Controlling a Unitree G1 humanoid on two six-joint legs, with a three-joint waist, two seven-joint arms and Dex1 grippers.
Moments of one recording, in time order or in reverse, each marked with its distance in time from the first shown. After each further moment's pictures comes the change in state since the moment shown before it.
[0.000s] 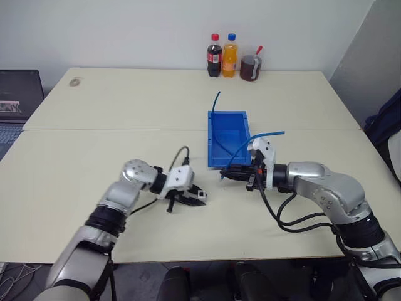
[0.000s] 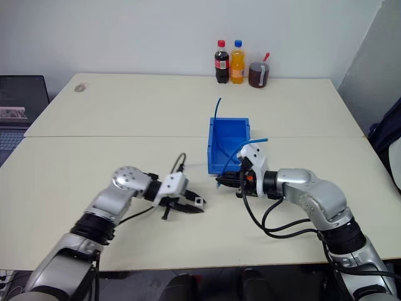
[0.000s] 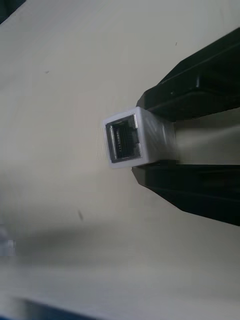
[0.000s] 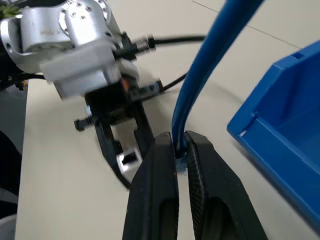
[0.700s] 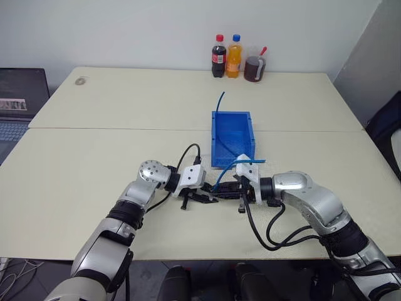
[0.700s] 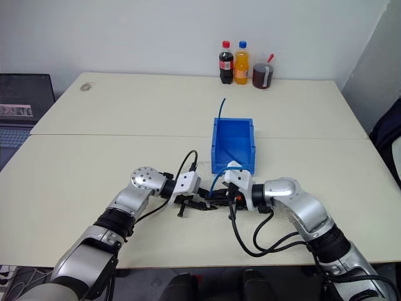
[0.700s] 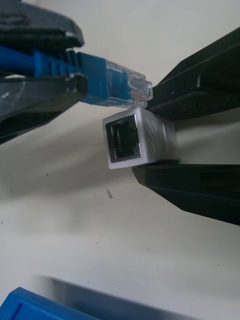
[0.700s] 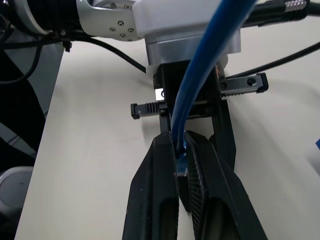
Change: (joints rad) left arm -0.052 -0.098 0.013 0.135 0.005 -0.053 0.025; right arm 0.026 0.041 0.136 0.080 -0.222 -0.206 0.219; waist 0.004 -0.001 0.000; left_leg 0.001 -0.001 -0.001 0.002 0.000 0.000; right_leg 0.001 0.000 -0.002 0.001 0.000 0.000
